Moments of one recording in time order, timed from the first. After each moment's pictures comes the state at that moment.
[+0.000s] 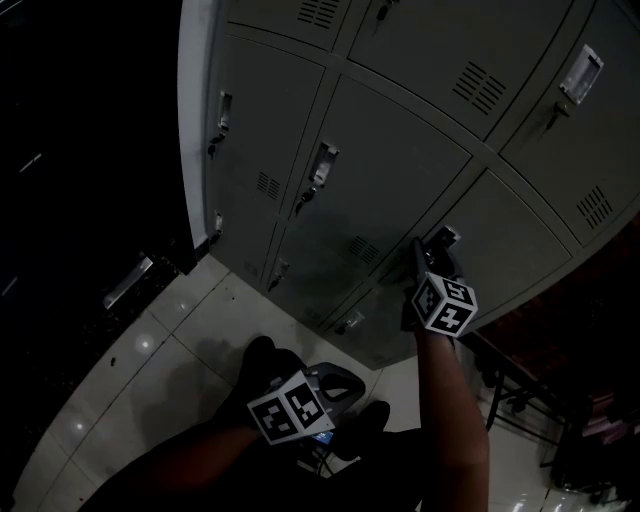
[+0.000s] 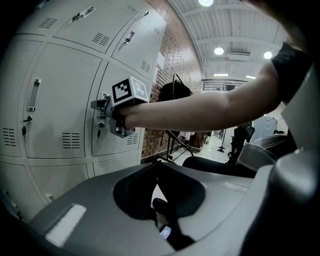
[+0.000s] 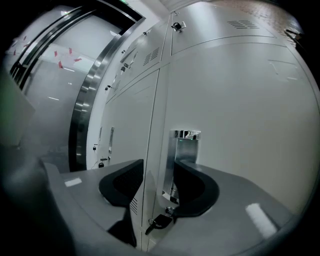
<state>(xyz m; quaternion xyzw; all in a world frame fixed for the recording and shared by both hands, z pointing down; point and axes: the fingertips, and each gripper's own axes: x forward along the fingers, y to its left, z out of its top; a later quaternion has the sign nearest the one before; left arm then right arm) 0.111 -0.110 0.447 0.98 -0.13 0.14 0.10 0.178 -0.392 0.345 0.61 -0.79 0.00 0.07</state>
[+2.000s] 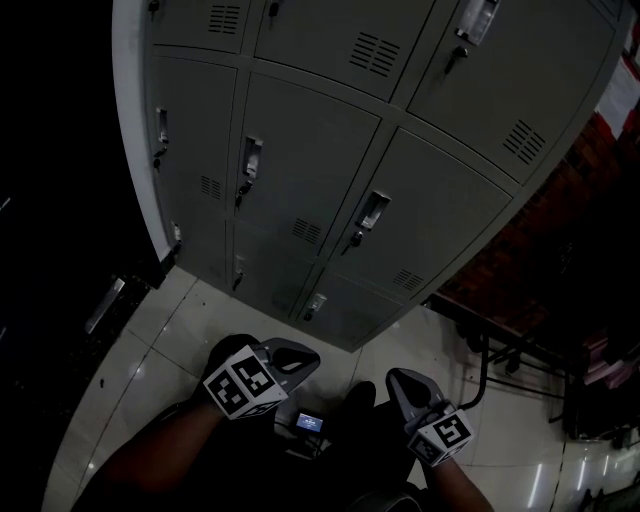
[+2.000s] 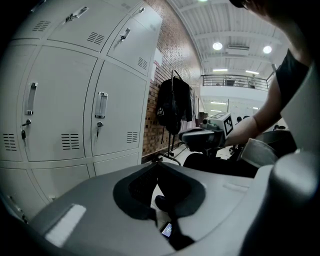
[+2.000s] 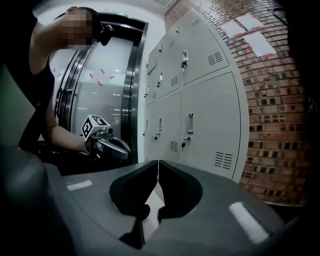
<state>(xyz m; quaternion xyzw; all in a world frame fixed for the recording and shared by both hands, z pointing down) 0.109 -0.109 0.458 0.97 -0.14 0.16 0.08 0.224 -0.075 0.421 0.47 -0.88 0.05 0.09</state>
